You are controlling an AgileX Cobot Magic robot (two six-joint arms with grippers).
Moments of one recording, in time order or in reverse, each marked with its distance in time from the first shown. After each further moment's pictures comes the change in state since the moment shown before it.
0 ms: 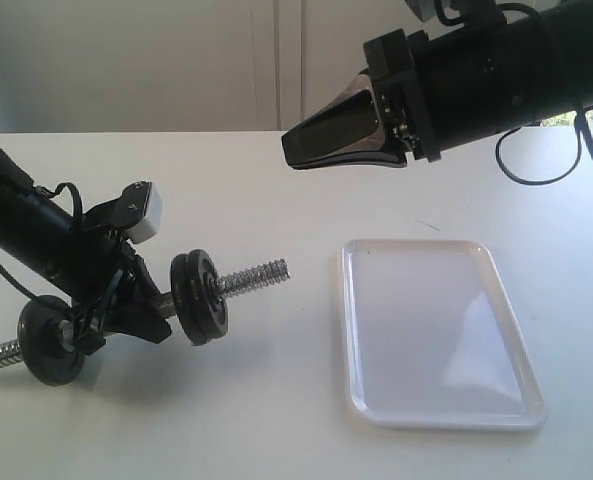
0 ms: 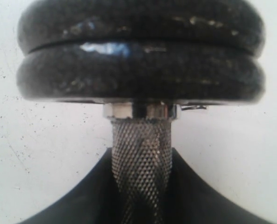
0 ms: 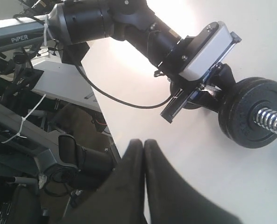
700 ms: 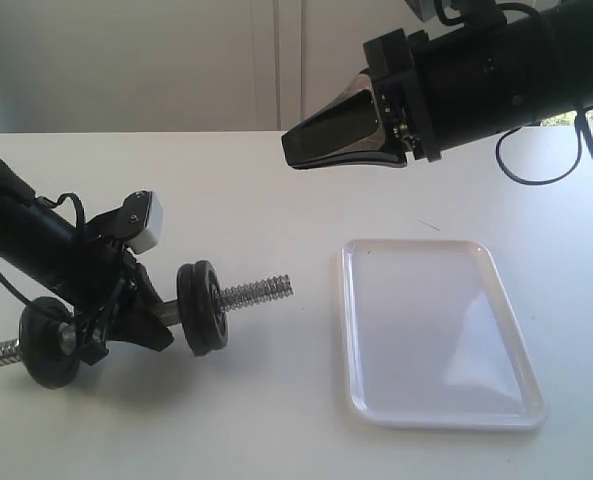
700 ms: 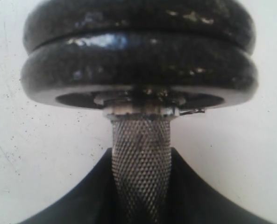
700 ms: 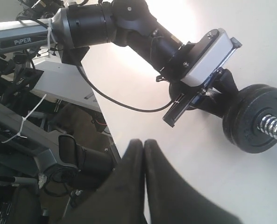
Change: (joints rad) left arm -0.004 0.009 0.030 -0.030 -0.032 0.047; right arm 0.000 0.000 0.000 0.000 0.000 0.000
